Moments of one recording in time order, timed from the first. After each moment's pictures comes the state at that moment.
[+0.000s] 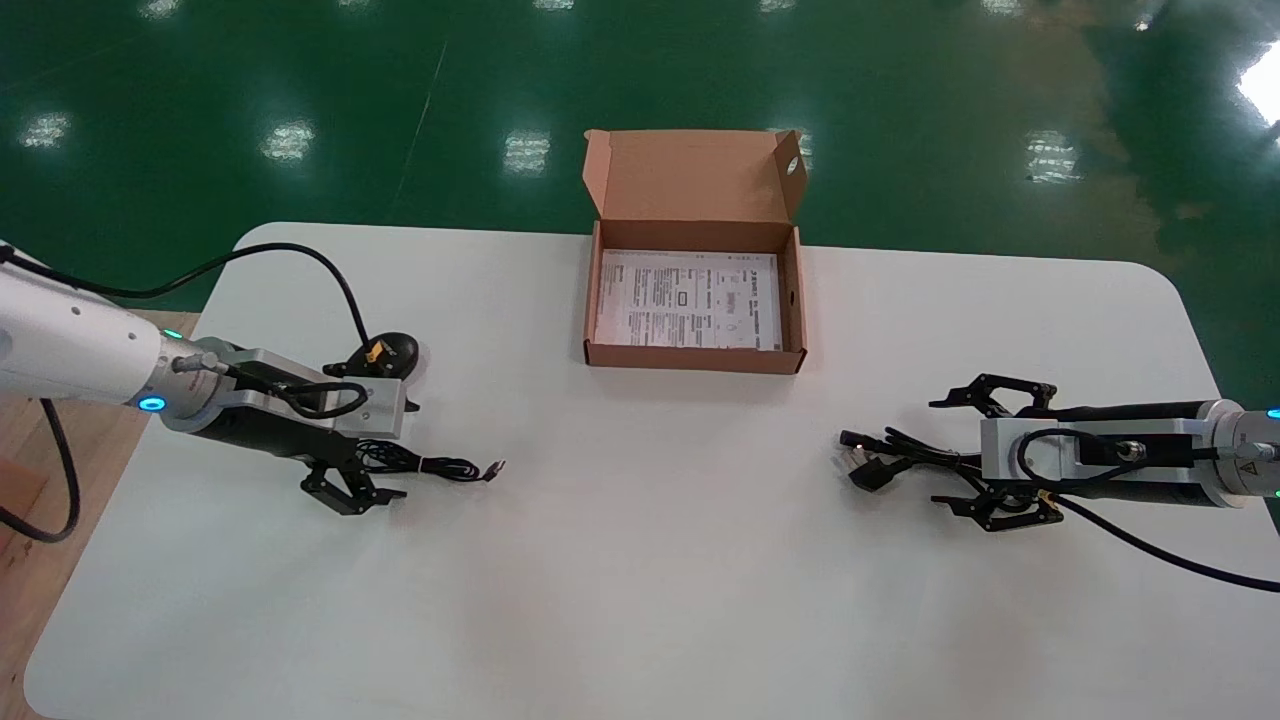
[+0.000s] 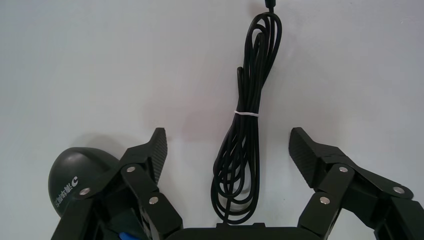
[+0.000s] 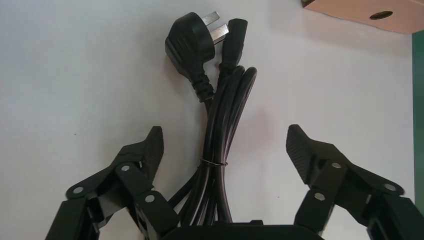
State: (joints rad) left arm -1.77 1.14 0.87 -0.09 1.70 1.24 0.53; right arm 1.62 -0.94 -0.59 0.12 -1.59 -1.25 -0.91
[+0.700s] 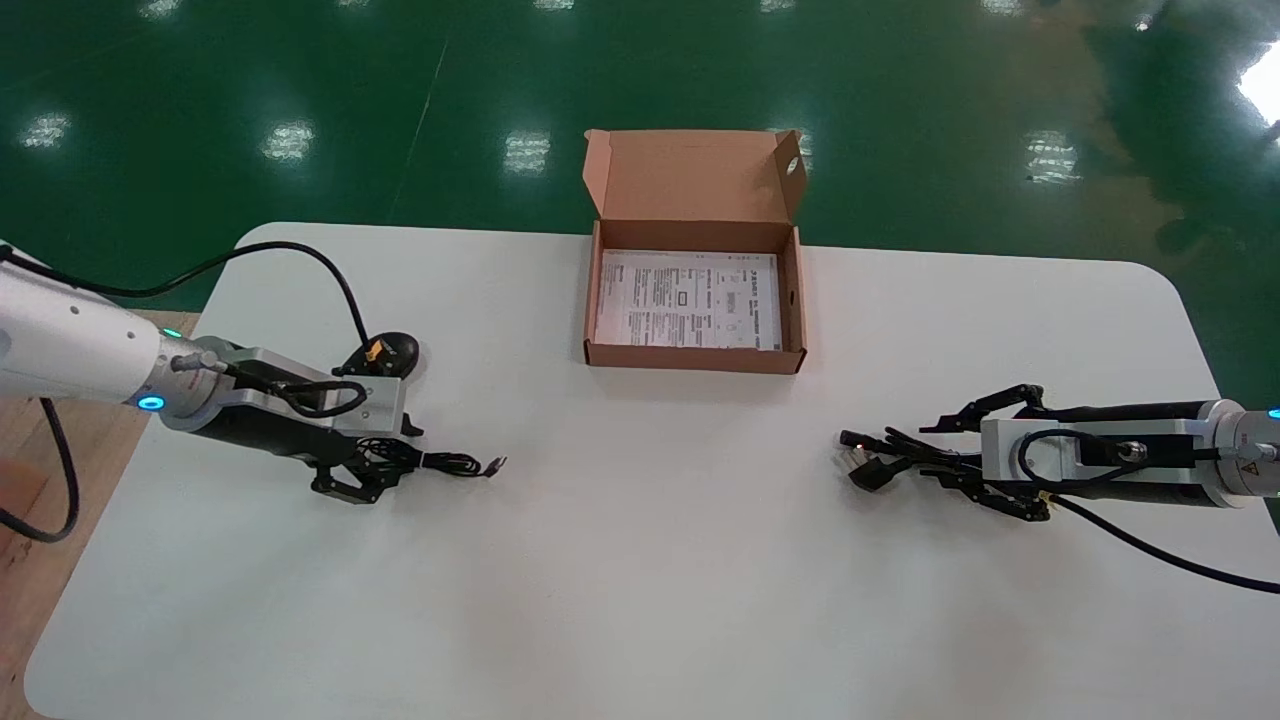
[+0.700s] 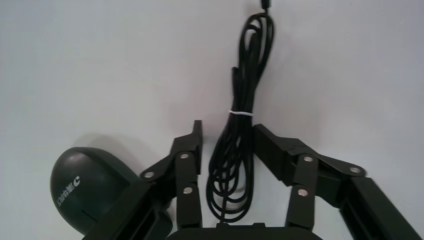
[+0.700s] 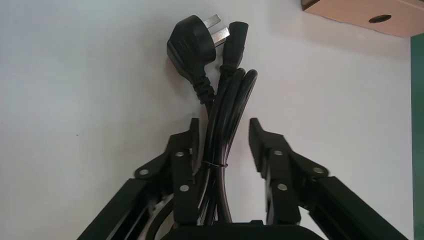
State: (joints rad) left arm -1.77 1.14 0.87 -0.10 1.70 1.24 0.53; right arm 1.61 -0.93 -0.58 0.13 -1.59 -1.25 -0.91
